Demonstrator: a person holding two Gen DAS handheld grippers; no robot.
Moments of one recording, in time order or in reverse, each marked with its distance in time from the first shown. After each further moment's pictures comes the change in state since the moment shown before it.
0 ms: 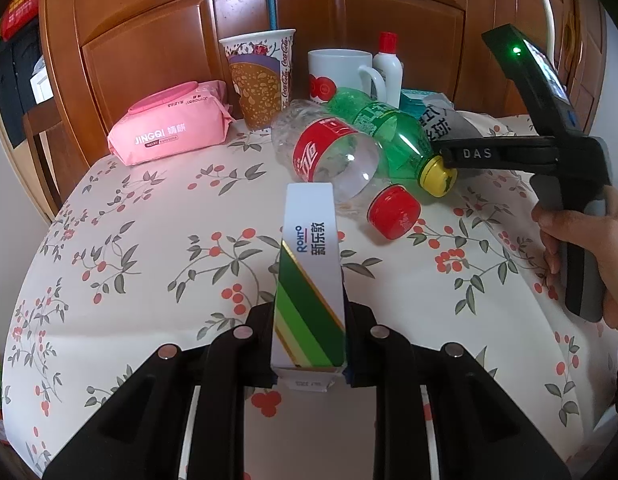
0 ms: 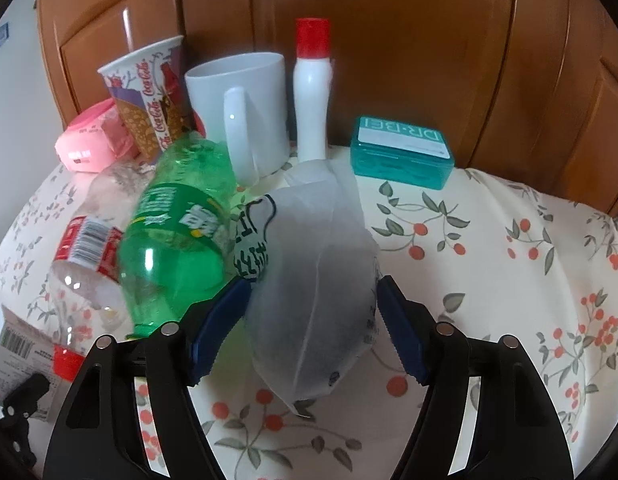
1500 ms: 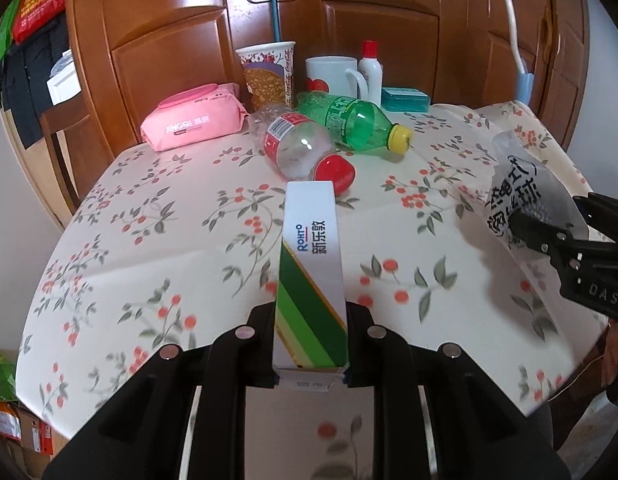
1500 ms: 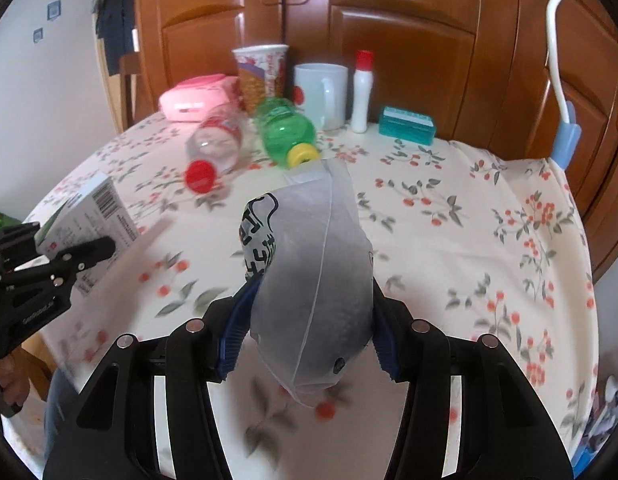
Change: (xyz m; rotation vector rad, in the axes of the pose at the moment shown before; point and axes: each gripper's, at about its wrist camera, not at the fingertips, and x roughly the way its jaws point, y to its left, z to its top) left arm -0.070 -0.006 -0.052 0.016 -0.025 0.014; right arm -0.157 0.054 -0.138 -0.103 -0.087 0.049
